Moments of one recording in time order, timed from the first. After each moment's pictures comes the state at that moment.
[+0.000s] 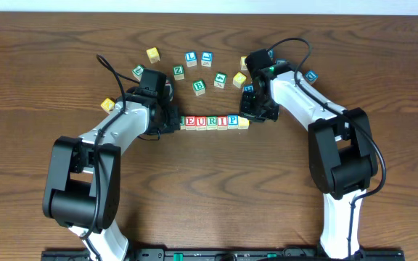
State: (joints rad) left arm -0.22 1.87 1.11 -0.53 0.19 -0.29; right arm 0.36 2.17 1.59 -0.90 -0.14 0.56
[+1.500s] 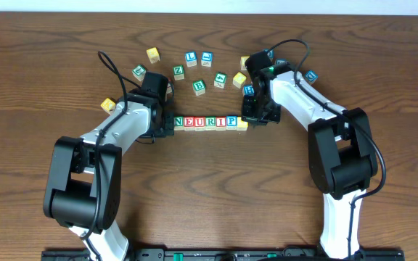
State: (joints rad) left arm -0.22 1.87 1.11 -0.61 -0.03 -0.25; right arm 0.36 2.17 1.59 -0.96 -0.11 0.52
